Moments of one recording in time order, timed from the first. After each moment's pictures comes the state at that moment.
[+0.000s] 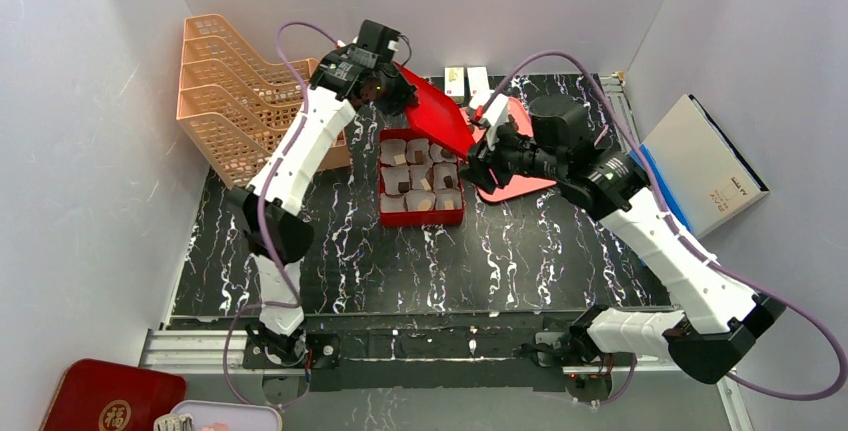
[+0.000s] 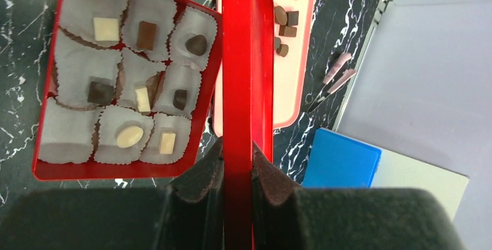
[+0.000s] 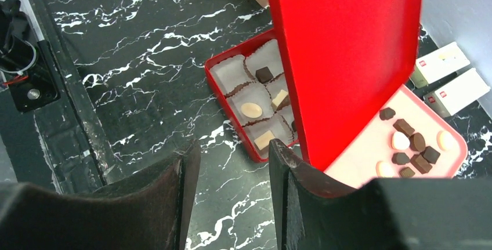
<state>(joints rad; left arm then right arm) -0.50 1.93 2.21 -1.07 -0.07 -1.03 0.71 1.17 1.42 -0.68 -0.34 -0.24</state>
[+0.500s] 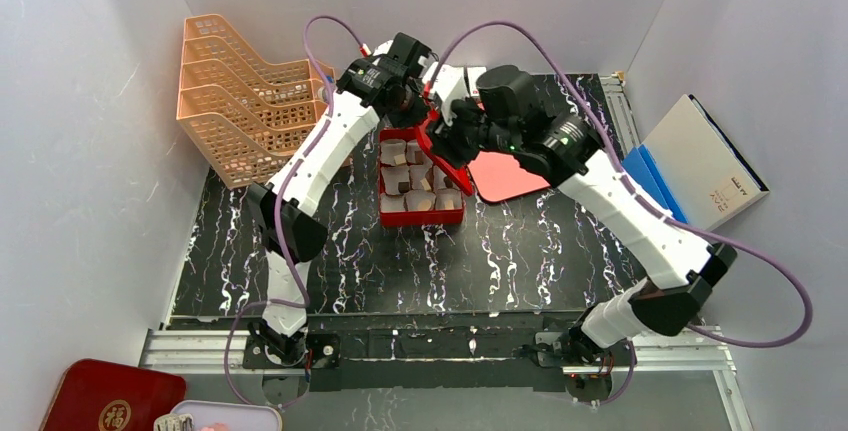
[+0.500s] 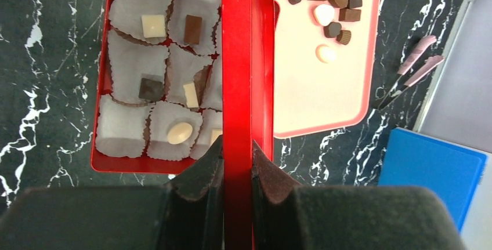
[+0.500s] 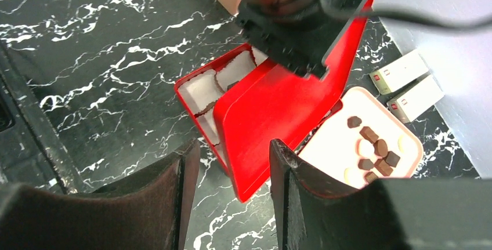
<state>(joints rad) -0.61 2.02 2.32 -1.21 -0.24 -0.91 0.84 1.44 1.73 -0.78 -0.14 -0.26</state>
